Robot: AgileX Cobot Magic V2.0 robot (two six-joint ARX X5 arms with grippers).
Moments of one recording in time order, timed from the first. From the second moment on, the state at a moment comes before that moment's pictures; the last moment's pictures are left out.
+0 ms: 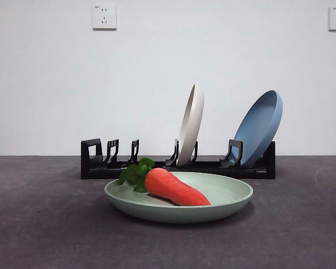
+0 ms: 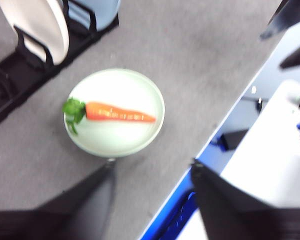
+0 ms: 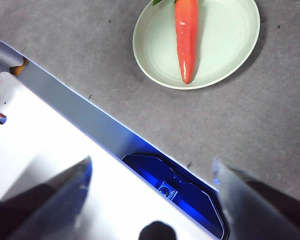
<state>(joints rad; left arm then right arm) -1.05 0.95 1.37 -1.14 -0.15 -0.15 0.67 0.72 0.98 -1.12 -0.21 0.17</state>
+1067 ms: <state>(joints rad) -1.05 0.95 1.37 -1.17 -0.15 -0.15 0.67 0.72 0.98 -1.13 -0.21 0.17</state>
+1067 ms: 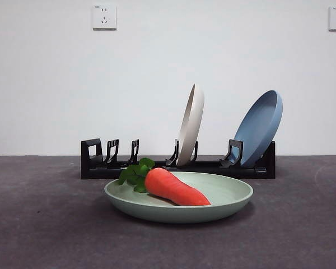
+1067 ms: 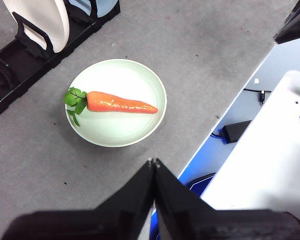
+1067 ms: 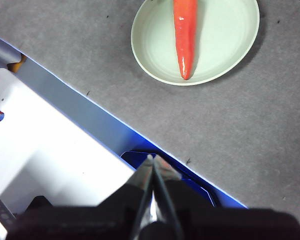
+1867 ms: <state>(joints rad) -0.23 0.55 1.04 -0.26 0.00 0.22 0.67 0.72 0.98 -1.13 -0.21 0.17</state>
